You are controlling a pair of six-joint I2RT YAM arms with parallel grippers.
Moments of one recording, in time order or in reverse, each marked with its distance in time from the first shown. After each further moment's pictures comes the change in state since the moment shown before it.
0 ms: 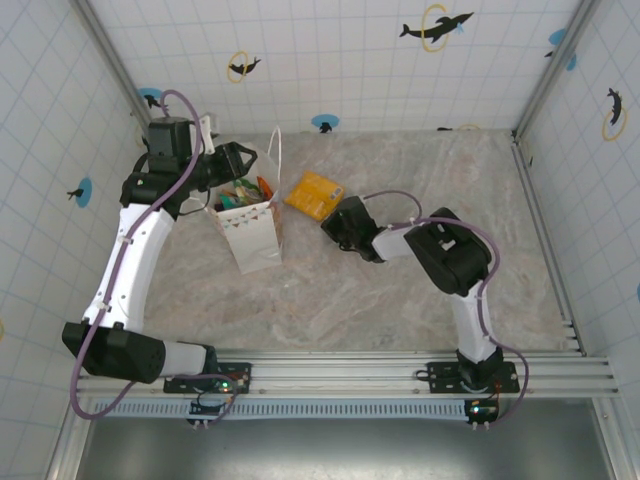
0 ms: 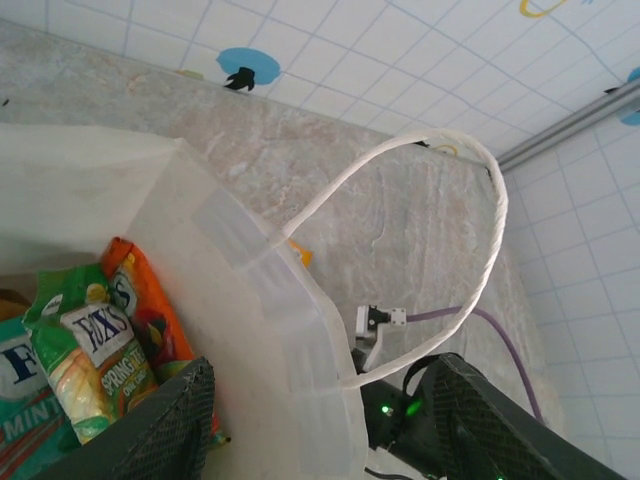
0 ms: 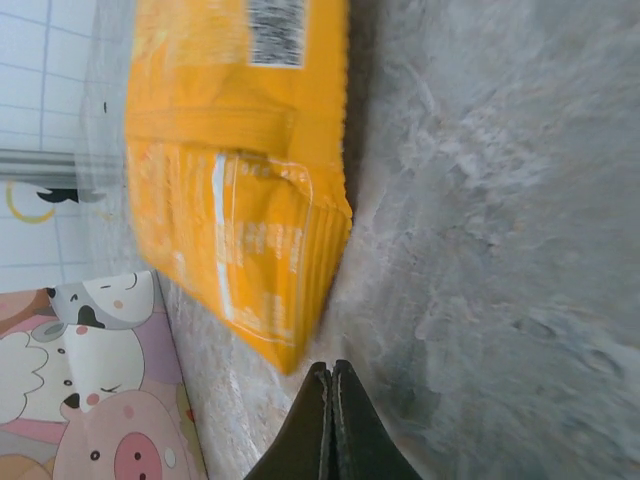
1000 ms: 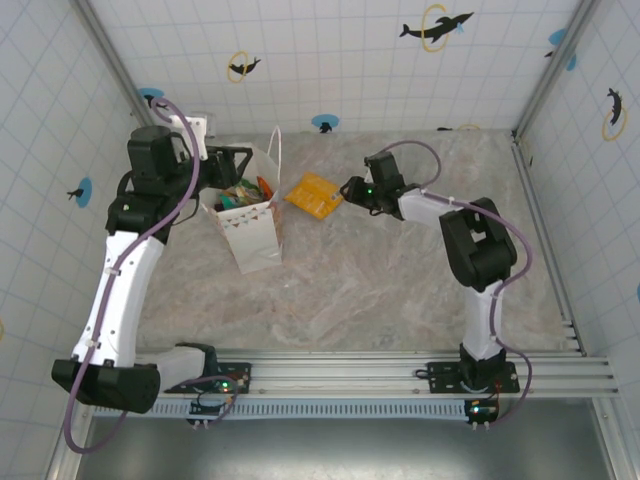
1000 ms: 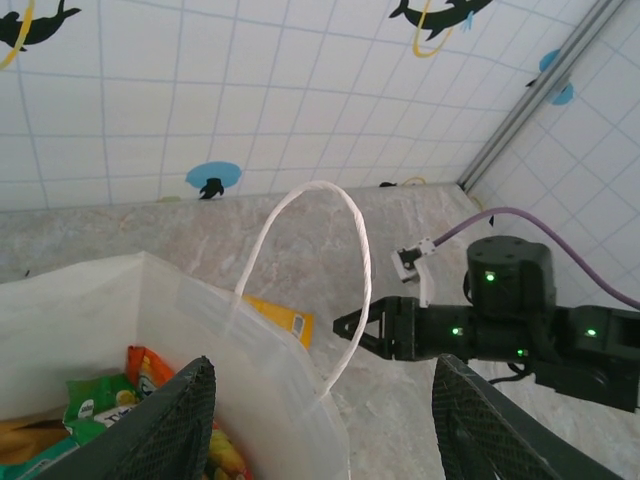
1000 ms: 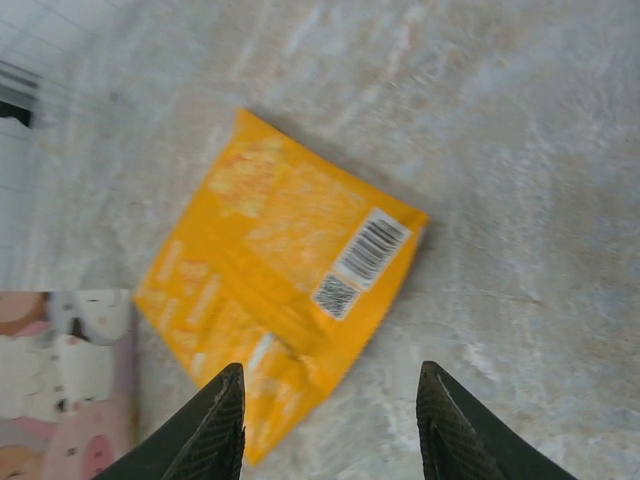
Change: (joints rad) left arm 0.002 -0.150 -0.080 0.130 0.032 0.241; right arm -0.225 -0.028 0.282 -0.430 -0.222 -0.564
